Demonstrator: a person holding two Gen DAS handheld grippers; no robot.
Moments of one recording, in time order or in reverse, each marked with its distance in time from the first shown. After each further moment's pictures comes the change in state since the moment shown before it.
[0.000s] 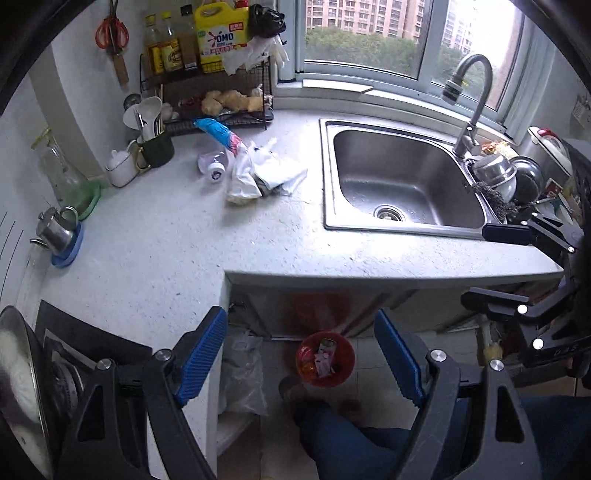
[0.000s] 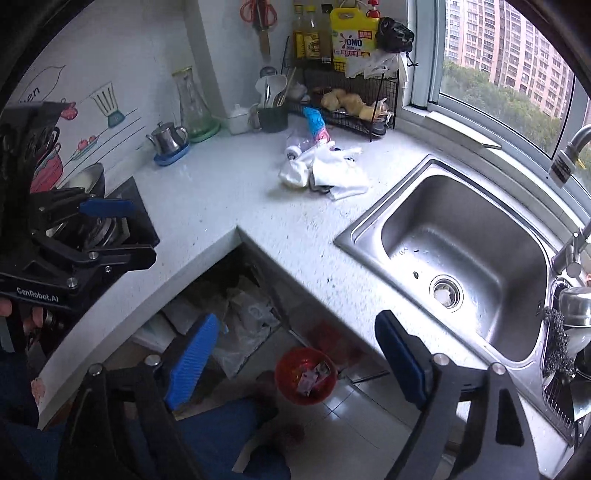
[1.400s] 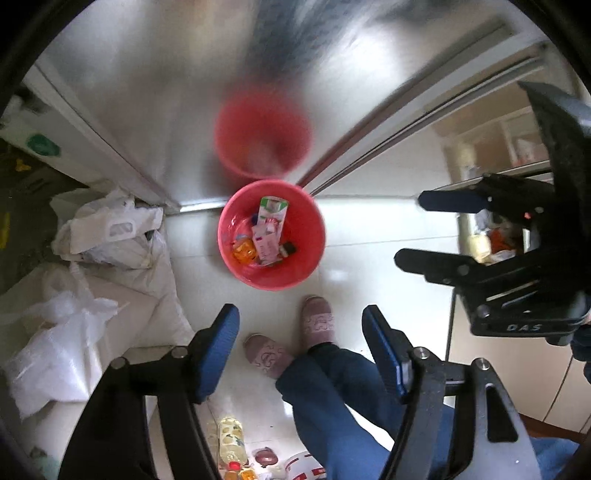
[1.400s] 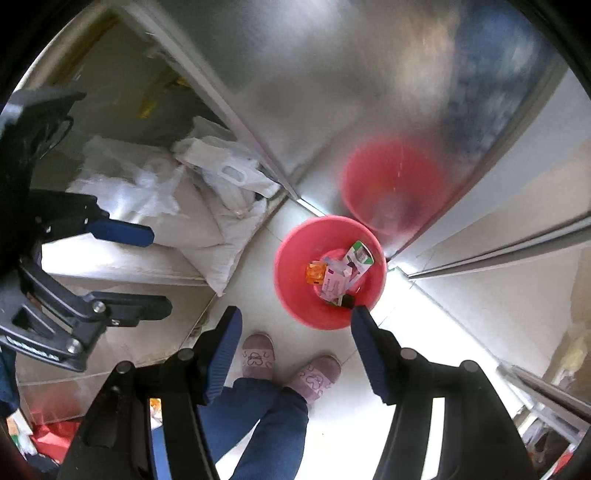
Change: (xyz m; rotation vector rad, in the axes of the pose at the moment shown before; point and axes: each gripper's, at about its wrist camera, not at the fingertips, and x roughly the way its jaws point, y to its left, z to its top) left arm 0.346 -0.025 -0.193 0.055 0.533 -0.289; right arm 0.300 -0.026 -0.187 0.135 0.428 0.120
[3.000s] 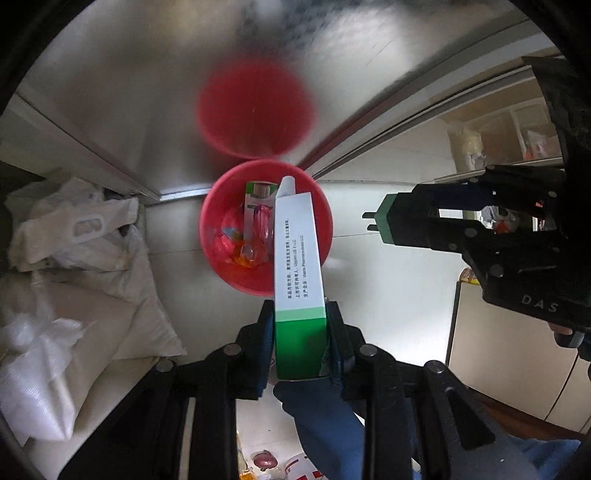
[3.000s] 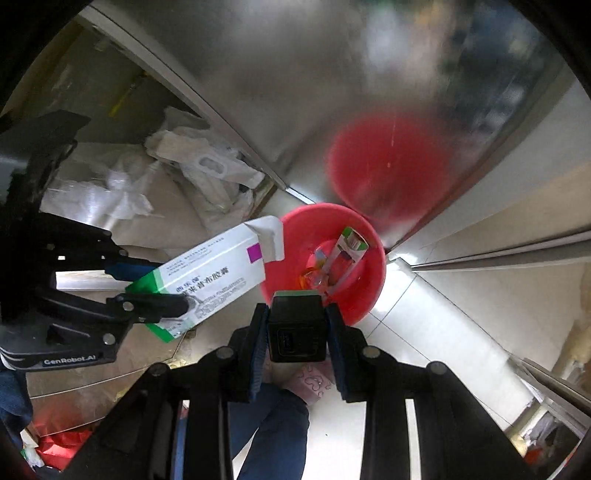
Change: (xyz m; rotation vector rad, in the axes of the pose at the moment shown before) left arm 0.107 0.021 0.021 0.003 0.086 -0.037; right arm 0.077 -0.032 0.015 0.078 0.047 0.008
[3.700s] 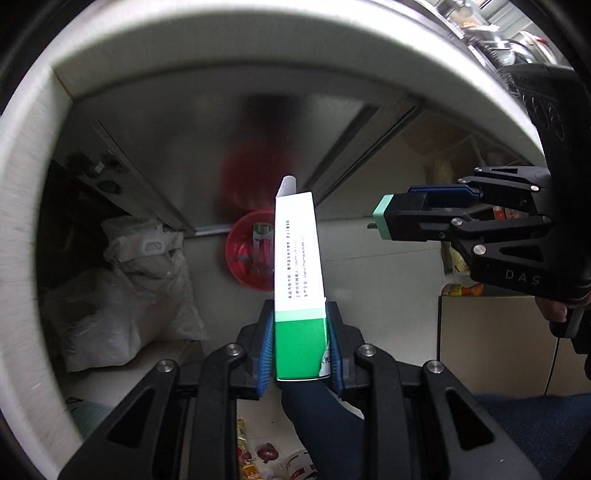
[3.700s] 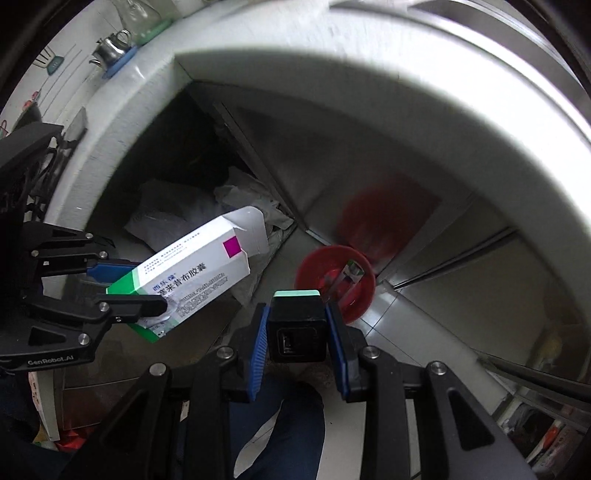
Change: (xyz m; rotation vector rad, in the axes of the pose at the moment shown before) left arm -0.233 -0.081 -0.069 0.022 -0.161 0.068; right arm -0.211 0.078 -0.019 -0.029 -0.112 -0.035
